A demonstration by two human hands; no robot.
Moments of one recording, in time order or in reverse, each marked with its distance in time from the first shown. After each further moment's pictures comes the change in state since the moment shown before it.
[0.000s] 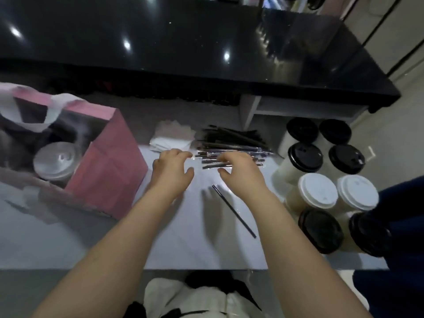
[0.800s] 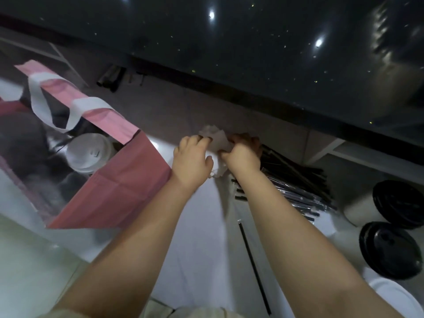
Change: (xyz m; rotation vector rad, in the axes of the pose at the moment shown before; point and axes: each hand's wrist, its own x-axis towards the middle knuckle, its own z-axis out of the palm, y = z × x) left_hand 0.085 -0.026 0.003 0.058 0.117 -0.321; right_hand 0.193 -0.019 0.099 -0.142 -0.218 0.004
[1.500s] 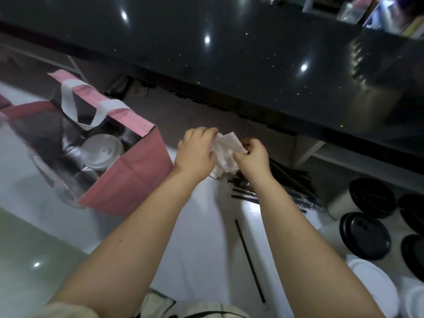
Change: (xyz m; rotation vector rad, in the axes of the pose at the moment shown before) left_hand -0.015 0.025 -0.049 -0.085 0.083 0.112; right_hand -0.056 0.004 -0.055 0.728 0.137 0.008
